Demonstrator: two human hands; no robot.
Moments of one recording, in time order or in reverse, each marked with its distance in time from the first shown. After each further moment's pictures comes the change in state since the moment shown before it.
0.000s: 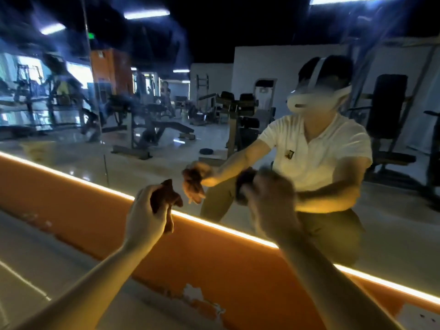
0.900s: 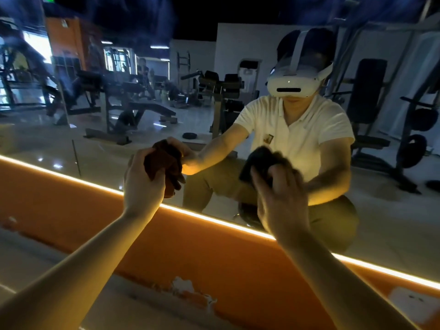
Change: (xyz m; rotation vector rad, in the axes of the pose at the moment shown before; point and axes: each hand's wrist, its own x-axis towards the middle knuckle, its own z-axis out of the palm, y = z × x) left_hand 0.054 -0.012 0.037 -0.152 0.010 0.066; right_hand -0.028 0.013 0.023 -0.077 0.149 0.083
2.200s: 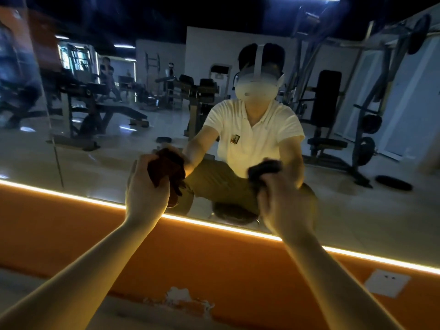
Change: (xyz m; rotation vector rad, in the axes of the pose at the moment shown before) left_hand 0.012 -0.006 -0.004 -0.103 -0.073 0.030; right_hand 0.012 -0.018 -0.023 0.127 -0.166 0.258
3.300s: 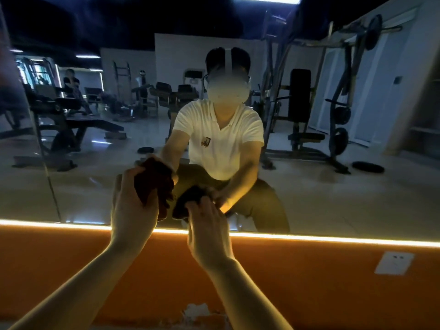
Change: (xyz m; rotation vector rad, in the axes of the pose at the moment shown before) left_hand 0.024 -0.041 -0.040 0.001 -0.062 0.114; right_hand -0.004 -0.172 0.109 0.133 -0.005 0.073
